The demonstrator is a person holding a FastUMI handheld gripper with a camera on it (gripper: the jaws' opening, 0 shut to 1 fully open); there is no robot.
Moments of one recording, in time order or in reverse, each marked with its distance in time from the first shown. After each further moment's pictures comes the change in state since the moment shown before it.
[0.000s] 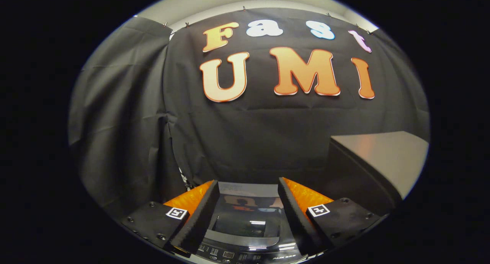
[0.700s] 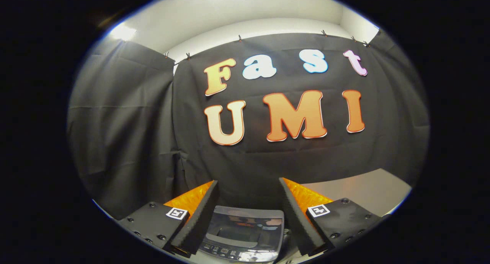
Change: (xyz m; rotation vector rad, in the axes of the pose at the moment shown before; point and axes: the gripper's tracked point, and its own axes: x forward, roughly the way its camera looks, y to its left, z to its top) arm -0.168 -0.069 0.175 0.044 -0.156 0.066
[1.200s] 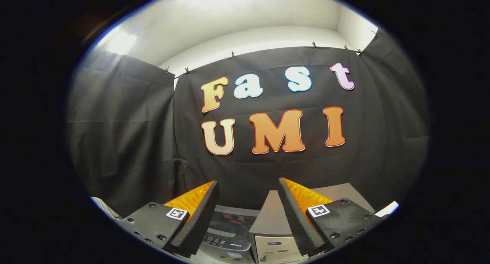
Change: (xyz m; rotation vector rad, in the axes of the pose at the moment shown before) arm -0.152 -0.089 0.069 -0.013 -0.040 0.016
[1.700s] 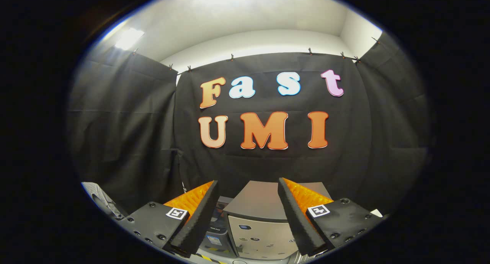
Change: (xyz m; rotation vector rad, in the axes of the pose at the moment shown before) arm -0.104 -0.071 -0.004 -0.045 0.006 -0.050
